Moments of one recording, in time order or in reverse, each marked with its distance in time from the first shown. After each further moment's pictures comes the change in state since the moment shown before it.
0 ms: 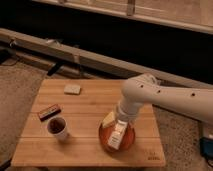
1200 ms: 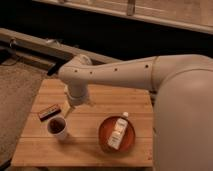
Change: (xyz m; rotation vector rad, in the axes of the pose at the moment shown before) arm 0.101 -0.193 0.020 -0.125 0.009 -0.462
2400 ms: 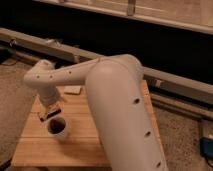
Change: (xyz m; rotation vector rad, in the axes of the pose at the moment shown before) arm 0.101 -0.084 0.076 -0.072 -0.028 -0.327
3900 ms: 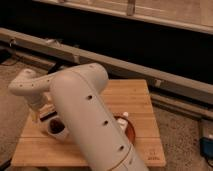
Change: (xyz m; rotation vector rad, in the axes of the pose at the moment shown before) arm 0.073 -0.028 0.060 -0.048 -0.027 -0.103
